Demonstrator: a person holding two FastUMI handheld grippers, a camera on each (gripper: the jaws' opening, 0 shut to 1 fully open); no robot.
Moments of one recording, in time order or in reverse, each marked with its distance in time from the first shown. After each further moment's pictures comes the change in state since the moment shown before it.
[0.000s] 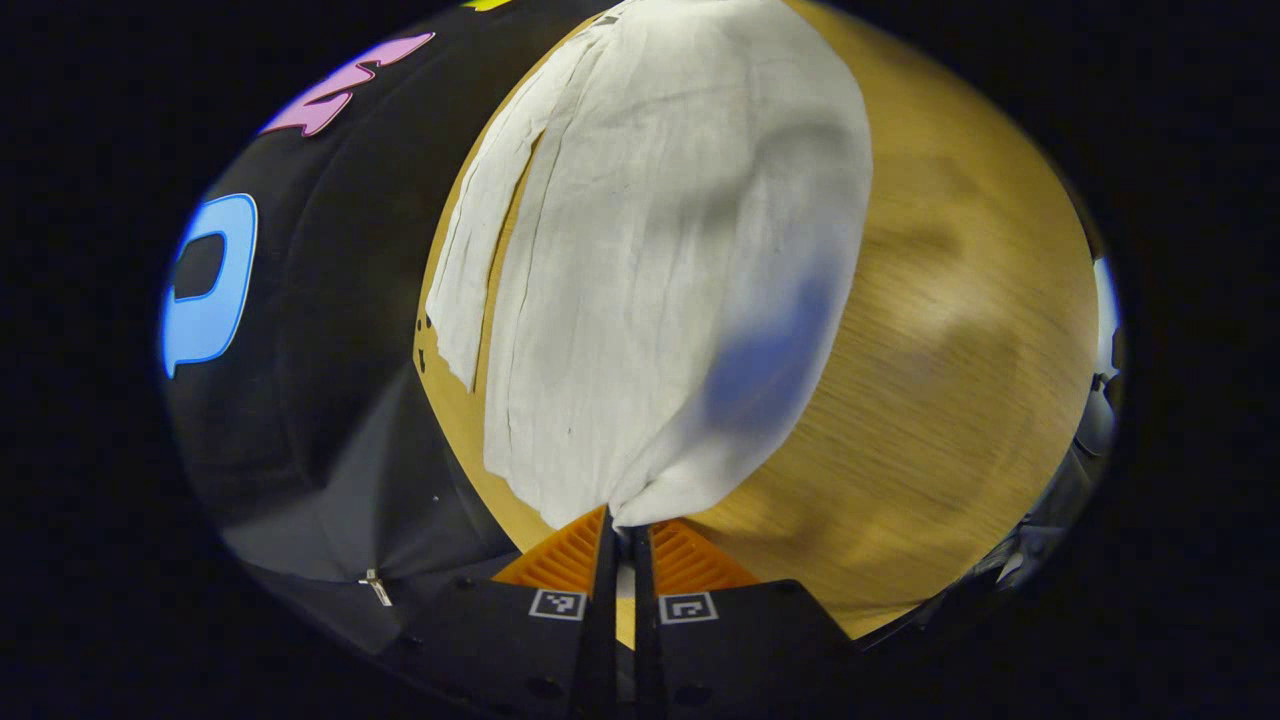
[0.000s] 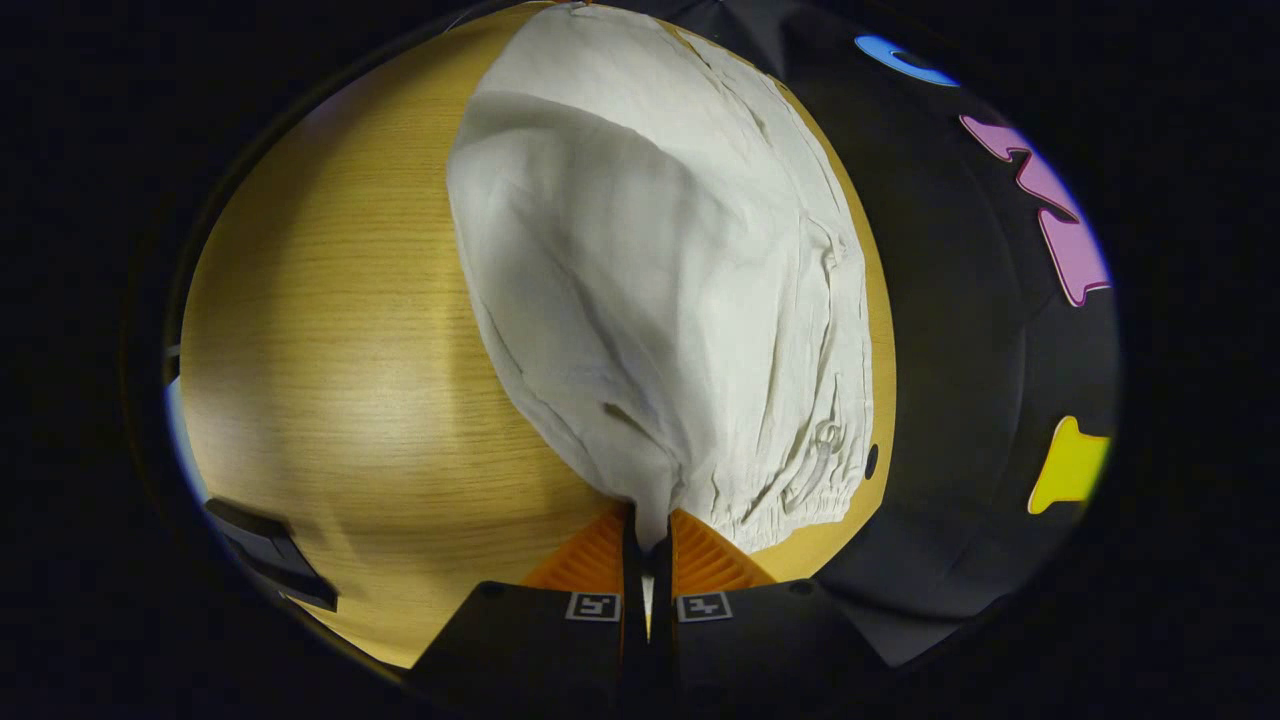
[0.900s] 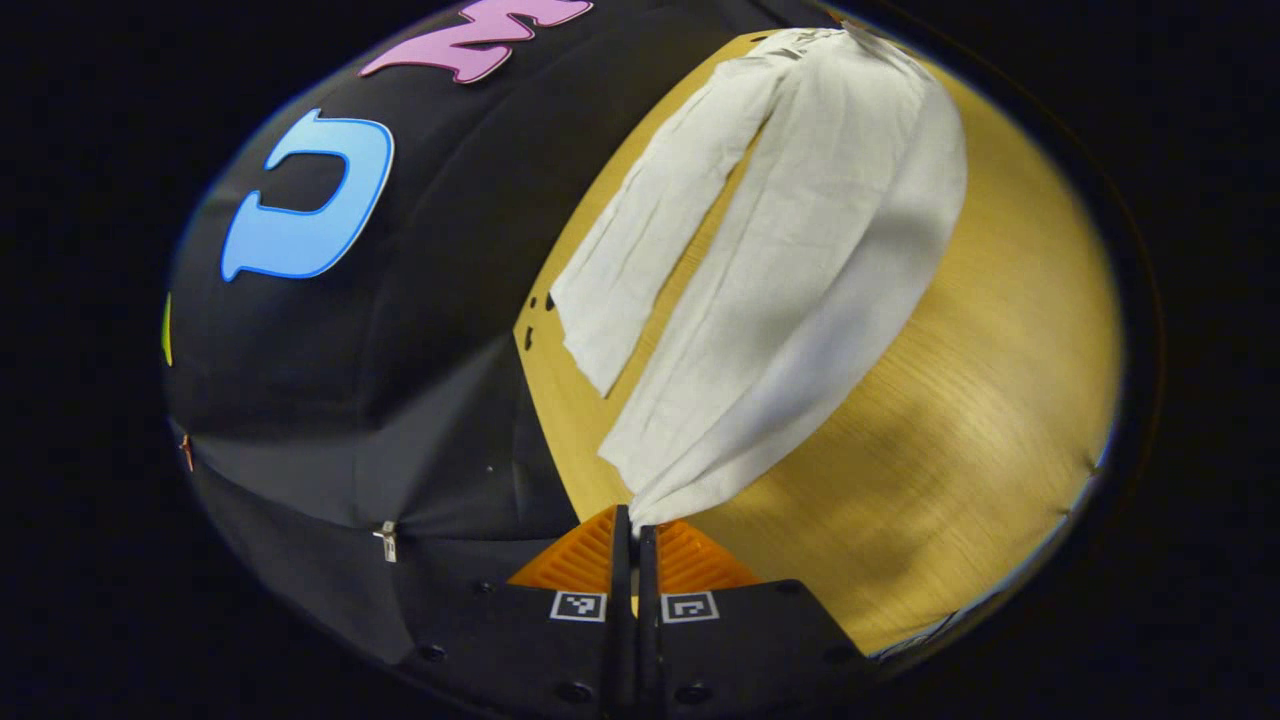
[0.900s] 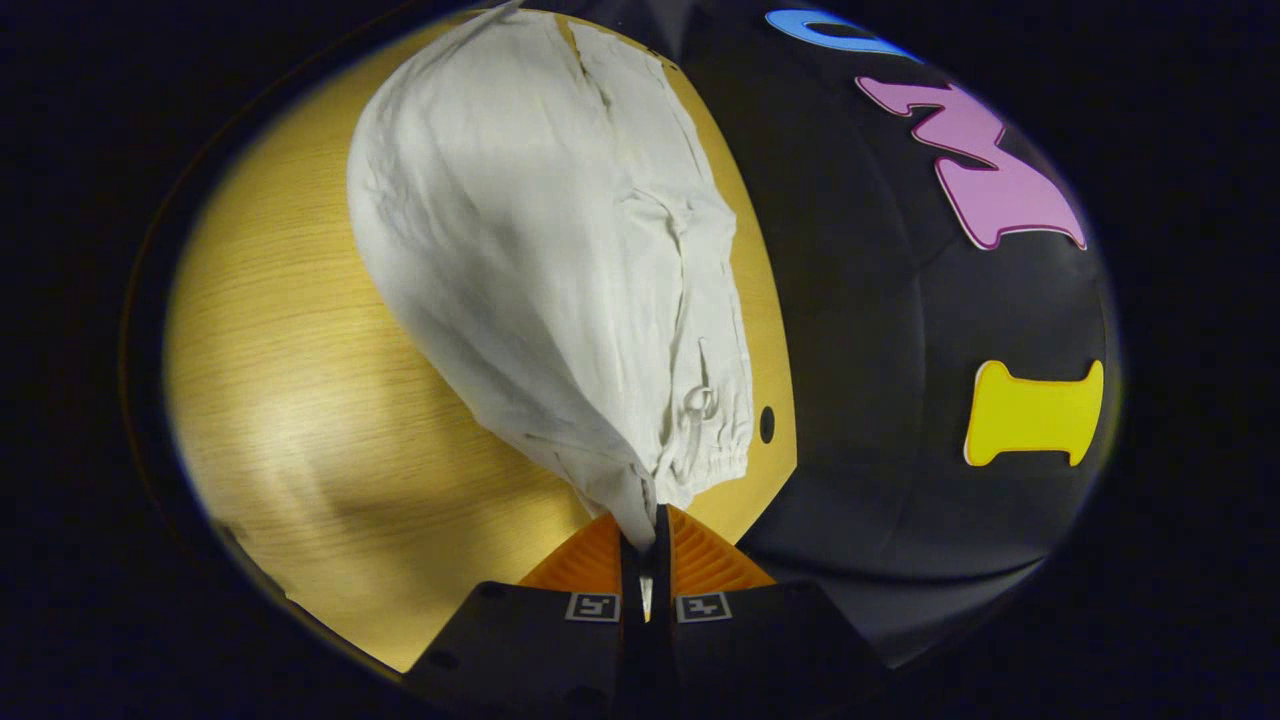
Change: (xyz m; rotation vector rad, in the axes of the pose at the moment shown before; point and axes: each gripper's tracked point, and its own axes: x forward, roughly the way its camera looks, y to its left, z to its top) left arm -0.027 0.099 0.026 -0.288 -0.048 0.192; right arm -0.032 -0.085 -0.018 0.190 0.052 -0.288
